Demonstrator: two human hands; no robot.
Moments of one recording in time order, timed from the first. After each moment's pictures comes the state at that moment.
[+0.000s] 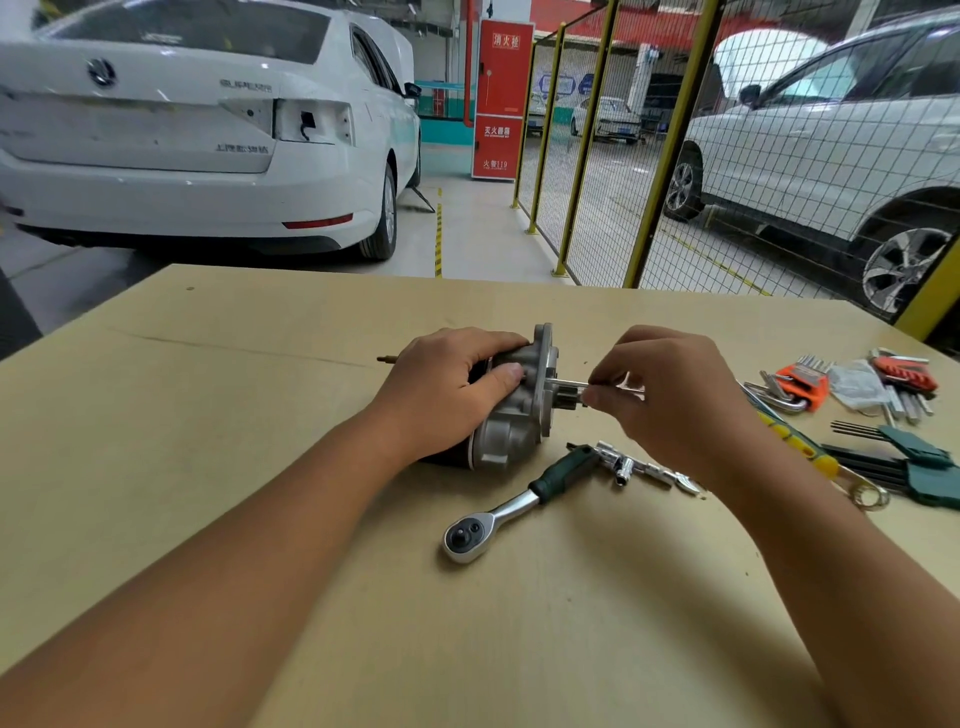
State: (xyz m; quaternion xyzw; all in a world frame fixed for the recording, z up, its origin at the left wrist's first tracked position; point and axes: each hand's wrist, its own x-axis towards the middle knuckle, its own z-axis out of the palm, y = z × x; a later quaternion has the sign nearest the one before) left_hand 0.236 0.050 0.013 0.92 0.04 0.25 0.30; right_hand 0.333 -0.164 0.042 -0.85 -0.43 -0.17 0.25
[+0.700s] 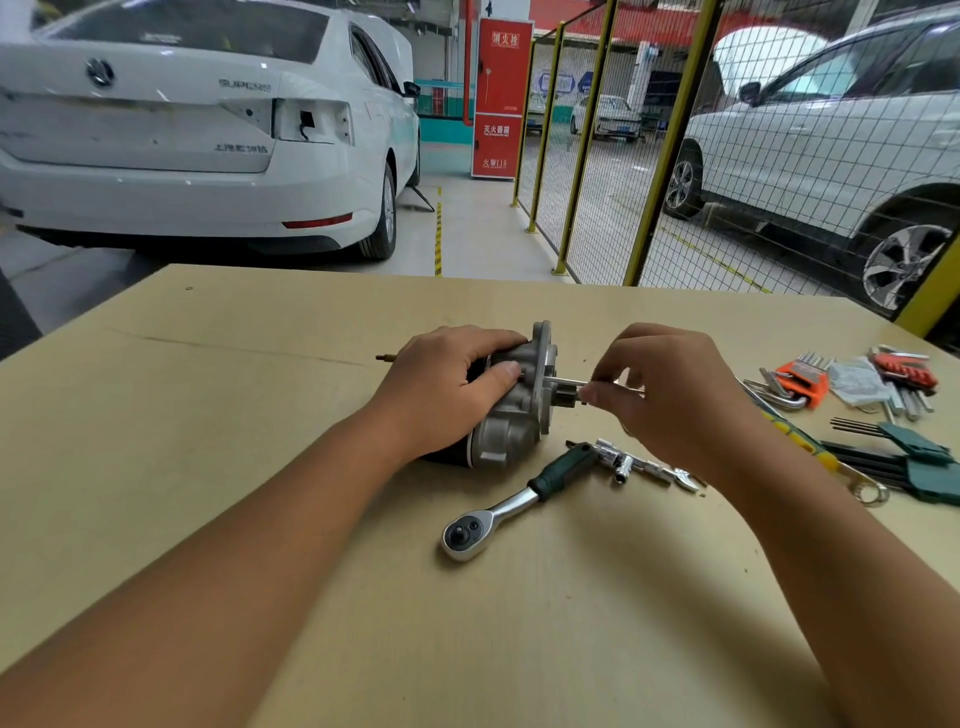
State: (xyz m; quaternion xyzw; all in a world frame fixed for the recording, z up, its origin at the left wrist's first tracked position) left_hand 0.235 0.048 0.014 0.92 0.04 0.25 0.29; right_hand 0.334 -0.165 0.043 -0.86 -0.42 -0.15 0.25
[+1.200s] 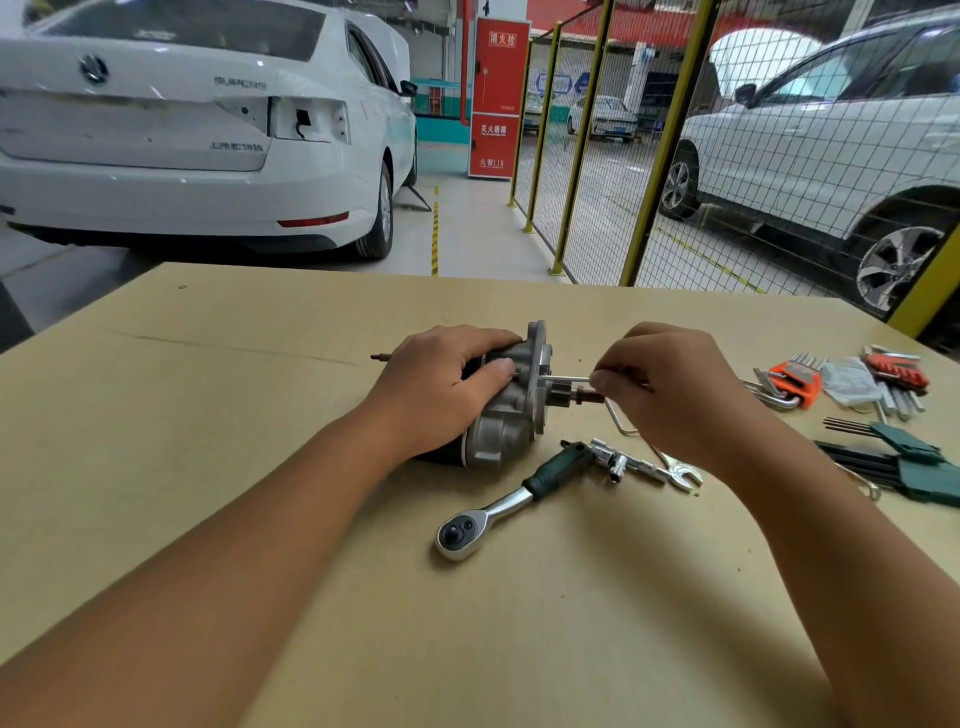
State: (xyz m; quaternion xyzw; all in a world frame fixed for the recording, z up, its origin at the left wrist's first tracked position) left_hand 0.236 0.049 0.013 0.92 0.04 0.25 0.30; right_hand 0.341 -0.169 0.047 -0.86 -0.43 -0.13 0.23
